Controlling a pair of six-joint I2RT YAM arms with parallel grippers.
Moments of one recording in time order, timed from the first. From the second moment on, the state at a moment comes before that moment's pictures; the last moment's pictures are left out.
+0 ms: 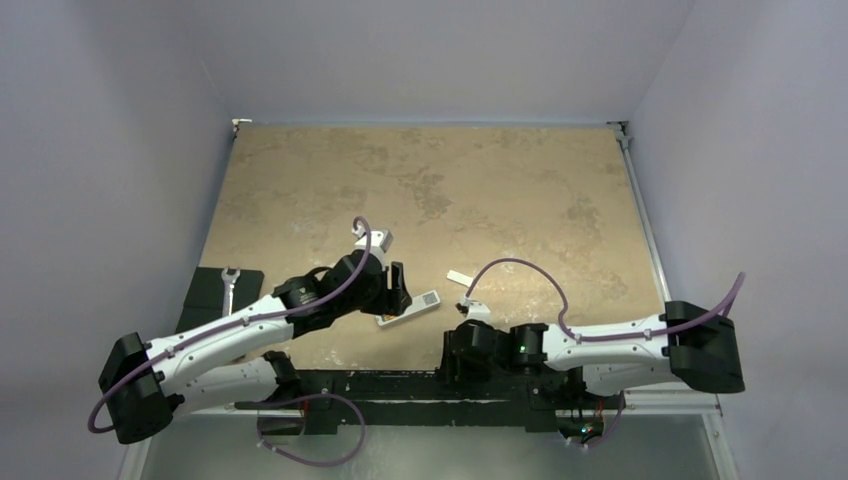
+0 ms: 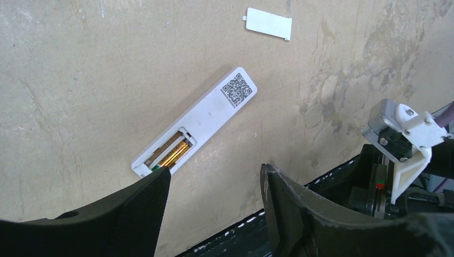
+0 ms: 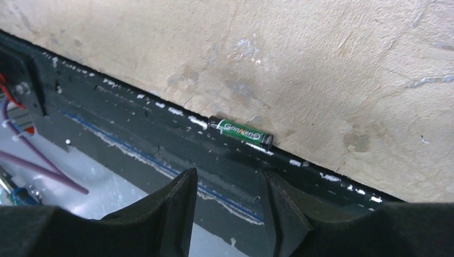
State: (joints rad) left arm -0.94 1.01 0.69 -0.42 -0.16 -0.72; right arm 1.38 1.15 0.48 -0.30 0.12 1.27
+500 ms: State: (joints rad) left arm -0.94 0.98 0.69 -0.48 -0.19 -0.68; right arm 1.39 1.25 0.53 -0.30 0.19 1.37
